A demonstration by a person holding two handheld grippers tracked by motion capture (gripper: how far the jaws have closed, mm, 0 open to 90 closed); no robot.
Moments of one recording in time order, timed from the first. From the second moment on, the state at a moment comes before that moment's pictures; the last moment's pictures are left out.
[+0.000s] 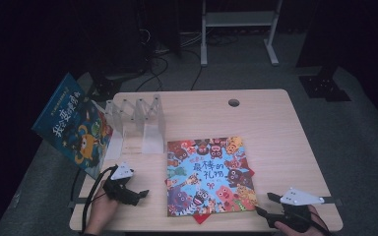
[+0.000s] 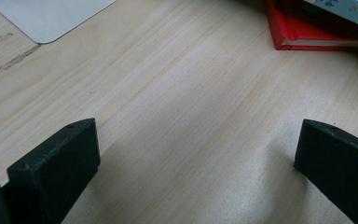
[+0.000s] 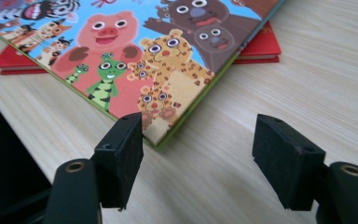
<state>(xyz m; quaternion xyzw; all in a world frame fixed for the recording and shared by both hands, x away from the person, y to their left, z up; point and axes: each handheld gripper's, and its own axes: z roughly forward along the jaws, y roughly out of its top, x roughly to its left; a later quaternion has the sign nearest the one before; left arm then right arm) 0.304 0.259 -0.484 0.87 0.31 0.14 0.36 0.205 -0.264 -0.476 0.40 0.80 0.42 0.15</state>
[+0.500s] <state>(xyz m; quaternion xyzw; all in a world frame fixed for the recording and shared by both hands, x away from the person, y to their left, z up) 0.305 0.259 -0.484 0.87 0.31 0.14 0.36 0.214 -0.275 -0.478 0.42 0.79 0.41 0.17</state>
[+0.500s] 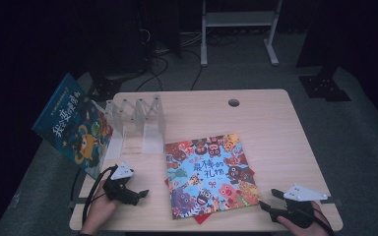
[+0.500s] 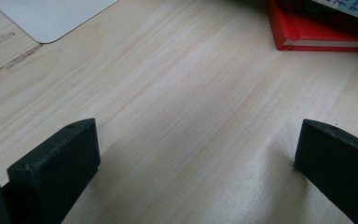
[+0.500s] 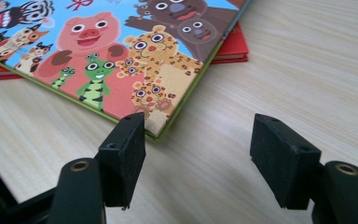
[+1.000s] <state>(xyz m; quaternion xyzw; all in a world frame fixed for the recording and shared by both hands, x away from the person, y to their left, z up) 0.305 0.259 -0.484 0.87 0.31 0.14 0.36 0.229 -0.285 -0.477 0.43 0.78 0.41 0.18</state>
